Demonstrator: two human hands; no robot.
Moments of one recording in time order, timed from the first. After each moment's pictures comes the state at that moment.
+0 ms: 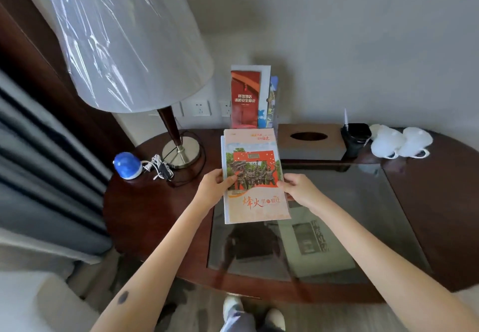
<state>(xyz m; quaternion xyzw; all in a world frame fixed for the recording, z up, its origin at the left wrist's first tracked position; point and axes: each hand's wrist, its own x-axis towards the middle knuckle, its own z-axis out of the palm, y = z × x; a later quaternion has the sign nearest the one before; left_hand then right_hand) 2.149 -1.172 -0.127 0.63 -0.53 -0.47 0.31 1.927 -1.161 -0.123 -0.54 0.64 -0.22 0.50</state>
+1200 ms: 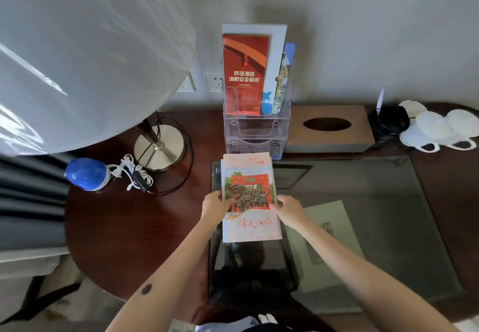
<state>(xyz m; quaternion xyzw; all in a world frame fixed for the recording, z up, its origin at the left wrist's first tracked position) 2.153 -1.278 -0.277 0.74 -0.46 -0.47 0.11 1.961 -1.251 -0.260 -0.48 0.72 -0.05 0.49</state>
